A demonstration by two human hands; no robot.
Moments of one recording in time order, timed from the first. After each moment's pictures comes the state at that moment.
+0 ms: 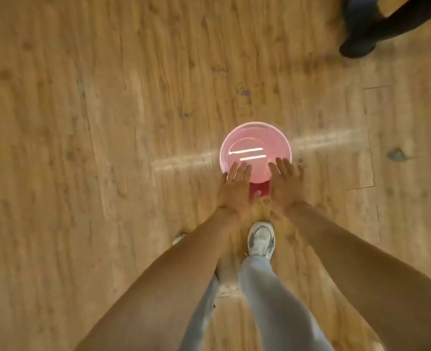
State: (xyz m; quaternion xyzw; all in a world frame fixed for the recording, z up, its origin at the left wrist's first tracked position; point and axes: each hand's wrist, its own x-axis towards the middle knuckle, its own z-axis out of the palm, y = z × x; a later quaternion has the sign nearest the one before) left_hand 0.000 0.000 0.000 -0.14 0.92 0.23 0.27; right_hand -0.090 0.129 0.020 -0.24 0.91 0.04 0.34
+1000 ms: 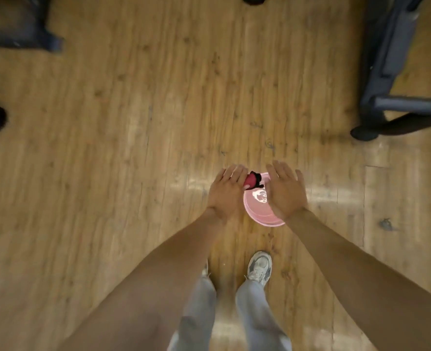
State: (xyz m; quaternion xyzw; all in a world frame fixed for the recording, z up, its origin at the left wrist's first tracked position) left_hand -0.011 -0.117 0.188 -0.15 0.97 0.07 0.17; right_hand -0.129 0.020 0.220 -0.38 0.90 0.00 0.21
